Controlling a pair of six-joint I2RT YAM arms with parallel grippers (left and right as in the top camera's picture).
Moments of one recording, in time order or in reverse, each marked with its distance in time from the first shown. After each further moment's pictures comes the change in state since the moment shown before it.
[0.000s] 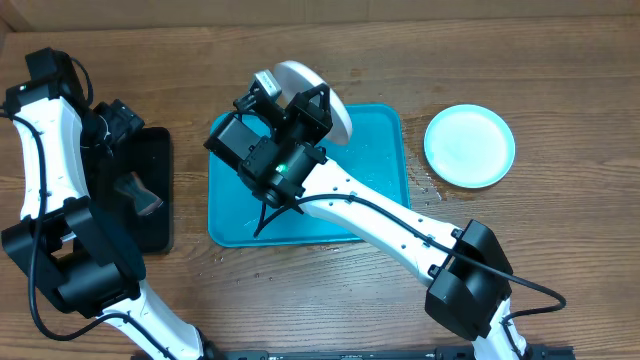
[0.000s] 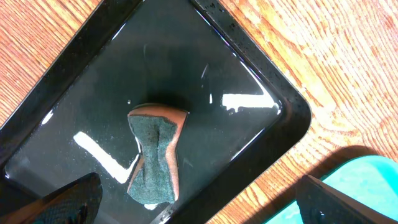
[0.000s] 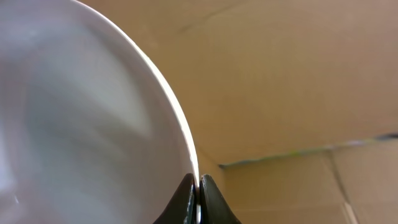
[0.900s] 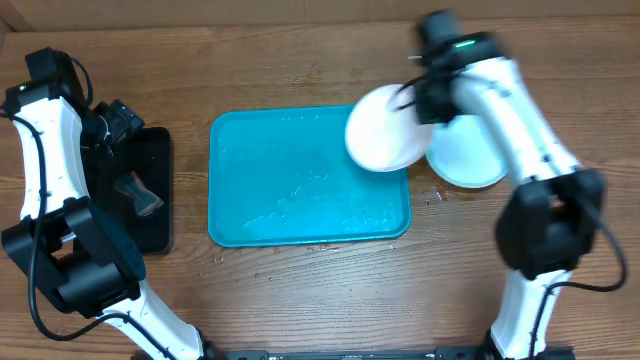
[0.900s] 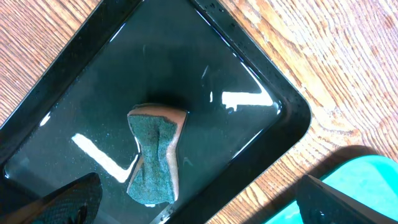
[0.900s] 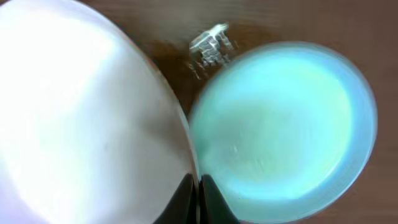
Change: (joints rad) left arm 0.000 0.000 0.000 0.000 0.001 0.000; right arm -0.778 0.002 0.003 -0.397 -1.293 0.282
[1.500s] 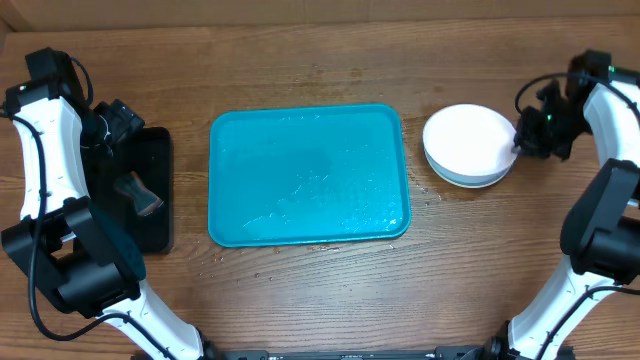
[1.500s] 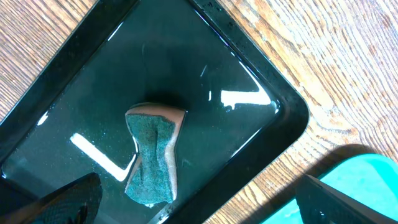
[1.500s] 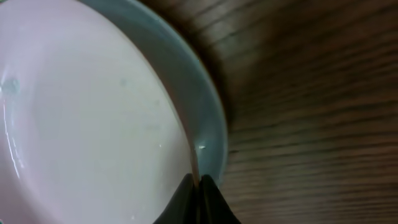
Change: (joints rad) left arm 0.000 0.000 0.000 0.000 0.006 0.000; right arm -0.494 -0.003 -0.272 0.116 -0.274 -0.055
